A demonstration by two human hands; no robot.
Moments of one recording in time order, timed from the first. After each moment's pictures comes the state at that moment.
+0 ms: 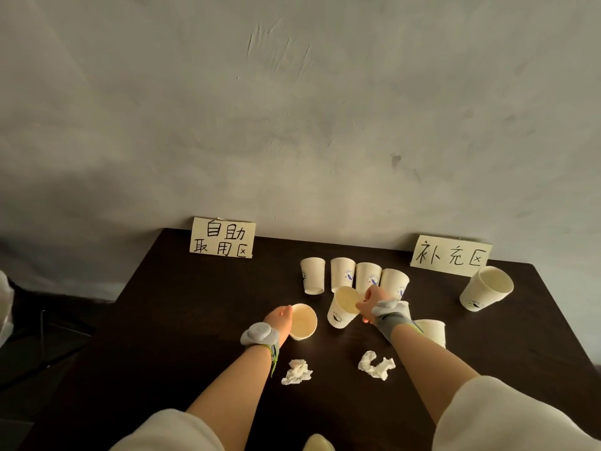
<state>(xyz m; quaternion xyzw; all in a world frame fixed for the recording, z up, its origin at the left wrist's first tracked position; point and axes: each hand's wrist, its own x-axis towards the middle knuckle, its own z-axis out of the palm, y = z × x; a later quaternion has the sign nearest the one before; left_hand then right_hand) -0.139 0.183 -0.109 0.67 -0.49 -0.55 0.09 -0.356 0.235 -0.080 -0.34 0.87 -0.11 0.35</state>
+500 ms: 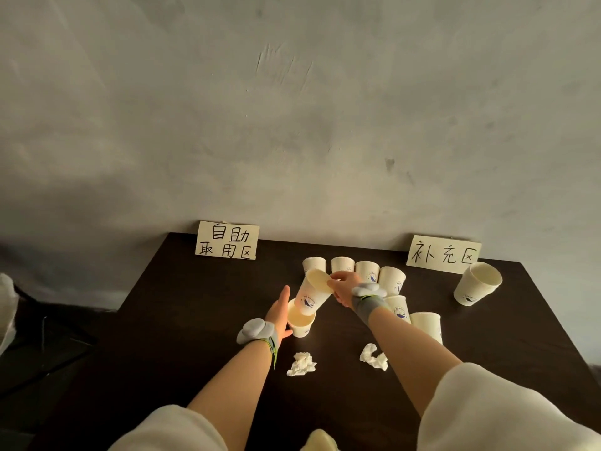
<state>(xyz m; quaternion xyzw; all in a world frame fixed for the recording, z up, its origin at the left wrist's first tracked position) -0.123 0.199 -0.078 0.62 -0.32 -0.69 0.20 -0.293 0.214 -0.055 -0.32 0.81 -0.28 0.41</state>
